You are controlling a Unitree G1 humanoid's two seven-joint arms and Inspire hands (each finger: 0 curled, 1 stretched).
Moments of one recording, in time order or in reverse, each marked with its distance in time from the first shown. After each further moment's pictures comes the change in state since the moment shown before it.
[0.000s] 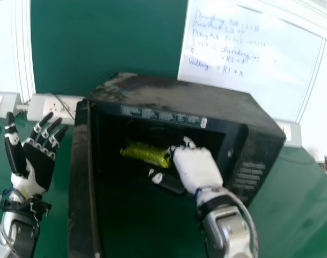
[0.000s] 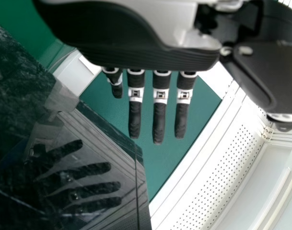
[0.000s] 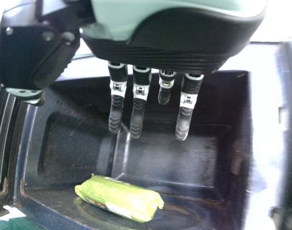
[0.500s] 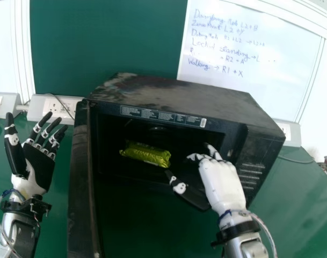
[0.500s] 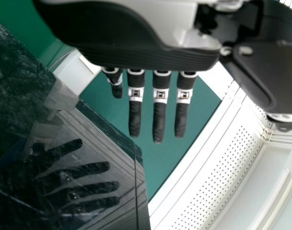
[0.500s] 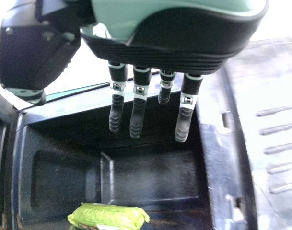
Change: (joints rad) left arm -0.001 -0.002 0.002 0.004 0.000 -0.002 0.000; right arm 0.246 0.024 -0.204 -0.079 0.206 -0.132 -0.228
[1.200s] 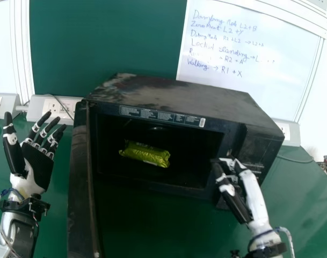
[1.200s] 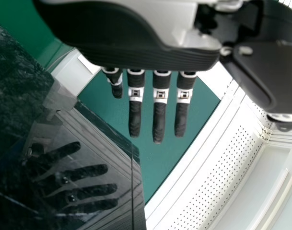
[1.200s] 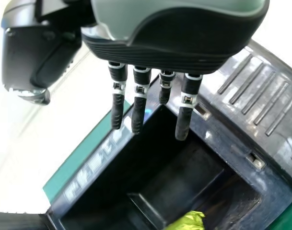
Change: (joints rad) left arm -0.002 0.009 0.005 0.001 -0.009 0.003 0.004; right arm 0.204 0.105 -0.285 -0.116 0.704 -0.062 0.004
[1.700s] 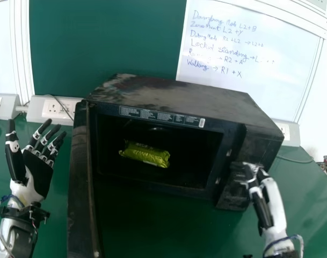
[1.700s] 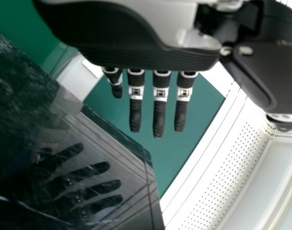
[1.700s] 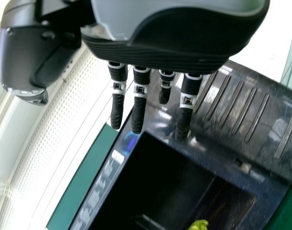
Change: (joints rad) left arm 0.070 0.012 -0.003 -0.002 0.027 -0.001 -0.046; right arm 0.067 0.029 -0.144 -0.004 0.254 0.014 -0.003
